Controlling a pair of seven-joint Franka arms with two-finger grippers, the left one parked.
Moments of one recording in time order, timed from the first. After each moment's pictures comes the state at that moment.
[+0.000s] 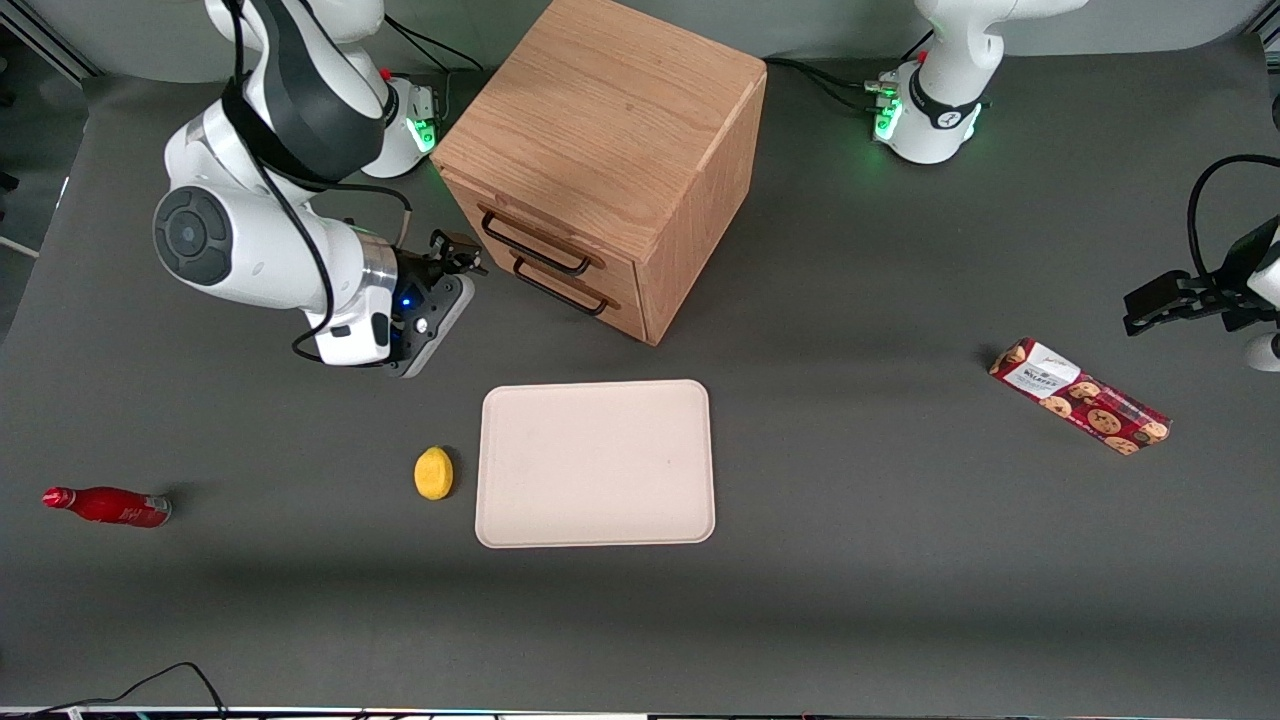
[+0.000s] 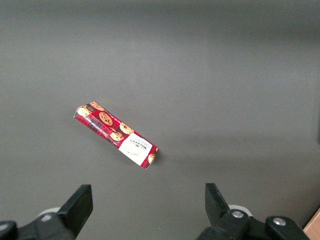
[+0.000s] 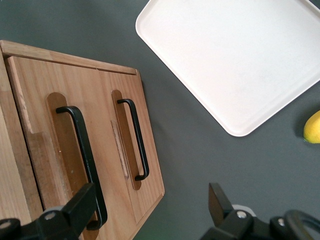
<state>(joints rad) 0.02 0.22 0.39 -1.67 0.26 1.69 -0.45</state>
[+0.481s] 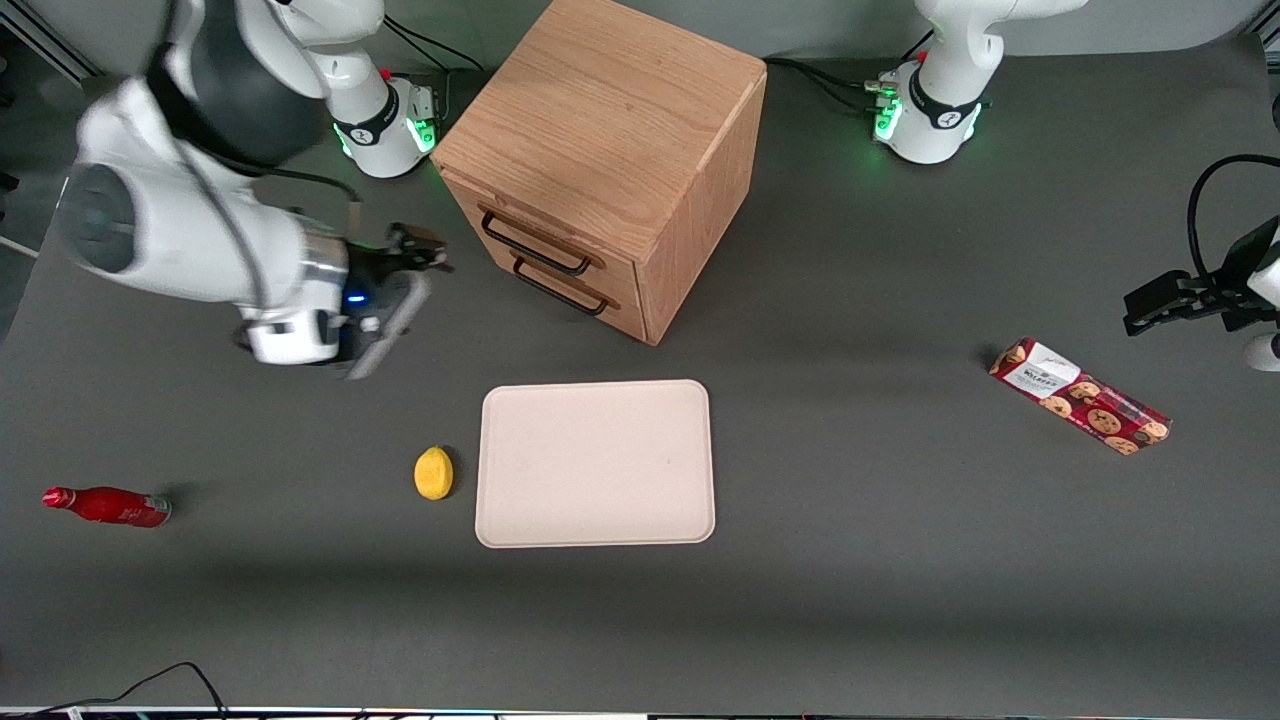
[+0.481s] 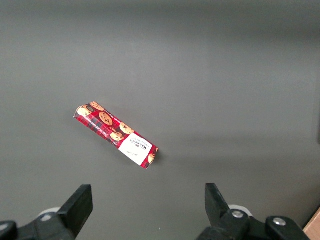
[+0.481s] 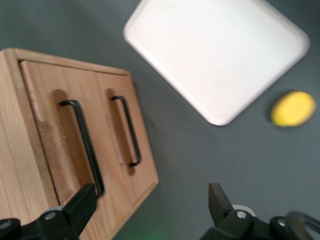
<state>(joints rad) 0.02 0.18 0.28 -1.56 0.26 1.58 -0.44</state>
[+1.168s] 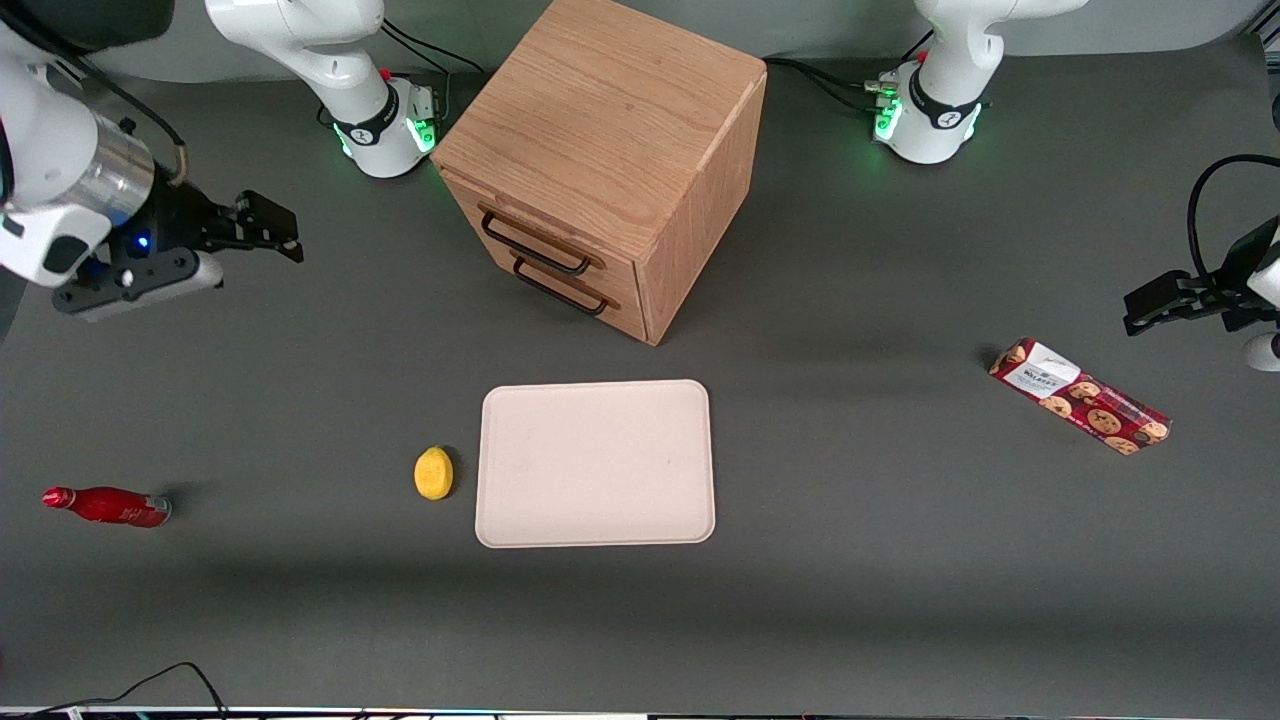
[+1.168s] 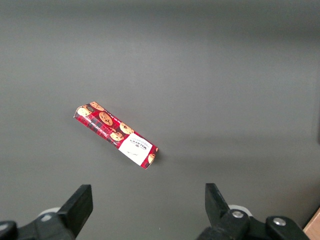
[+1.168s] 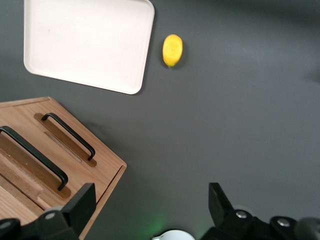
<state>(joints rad) 0.03 -0.03 0.15 -1.59 0.08 1.47 0.00</state>
